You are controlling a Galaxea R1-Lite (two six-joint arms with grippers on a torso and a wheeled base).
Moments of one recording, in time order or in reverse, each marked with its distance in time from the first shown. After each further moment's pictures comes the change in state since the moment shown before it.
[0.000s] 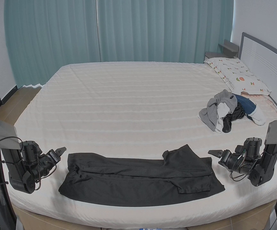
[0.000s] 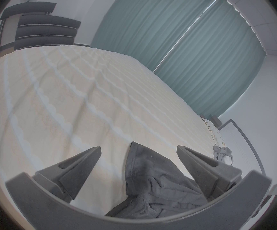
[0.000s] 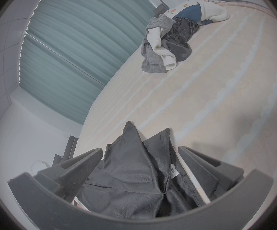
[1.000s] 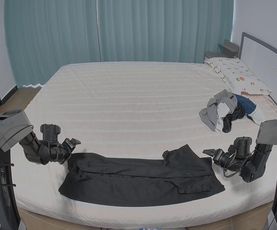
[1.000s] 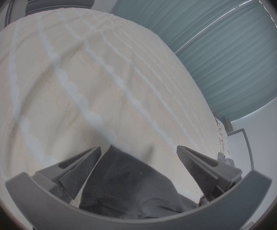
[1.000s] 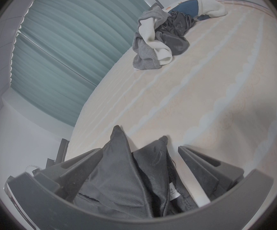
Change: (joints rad) left arm -0.089 0.076 -0.597 0.781 0.012 -0.203; right arm 0.043 0.093 -0.171 0.120 -0.101 0.022
